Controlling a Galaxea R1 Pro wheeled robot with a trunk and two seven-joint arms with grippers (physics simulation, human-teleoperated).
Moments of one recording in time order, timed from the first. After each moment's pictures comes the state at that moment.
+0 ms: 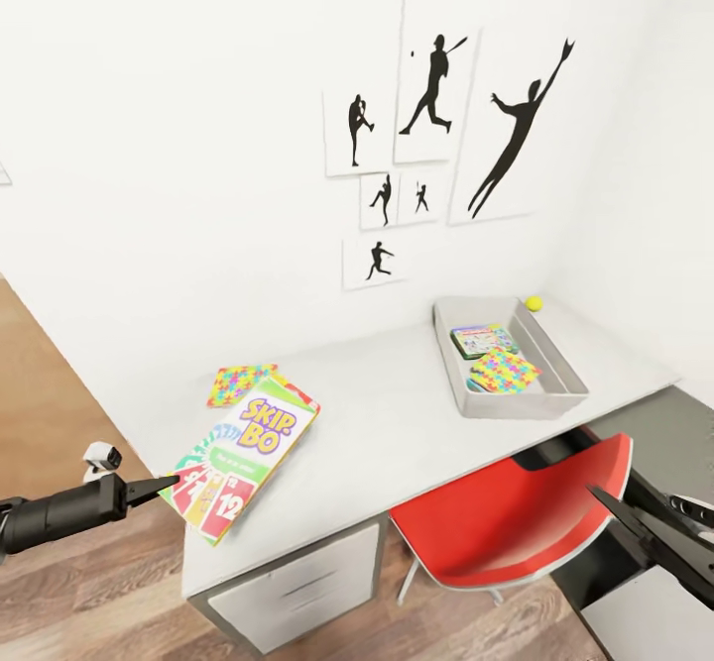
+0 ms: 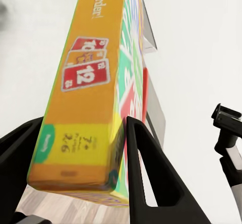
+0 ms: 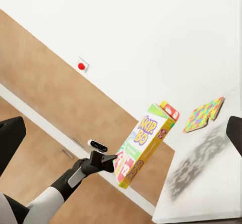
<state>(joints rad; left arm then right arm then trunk) -0.39 0.40 0.39 -1.12 0.08 0.99 -1.57 0.05 -0.32 -0.55 -1.54 -0.83 0.75 1.37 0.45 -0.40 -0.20</state>
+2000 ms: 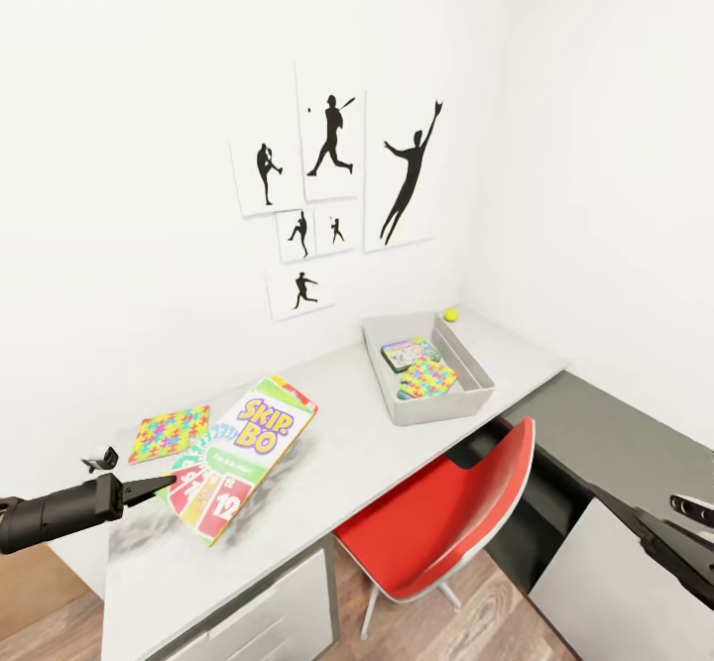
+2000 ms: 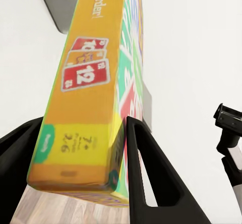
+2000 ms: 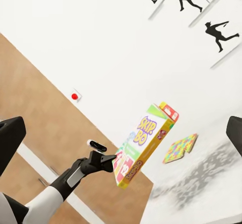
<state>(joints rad) -0.39 0.41 0.39 -1.11 0.08 0.99 -1.57 0.05 -0.32 -0.55 -1.54 -0.83 0.75 1.37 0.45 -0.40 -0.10</state>
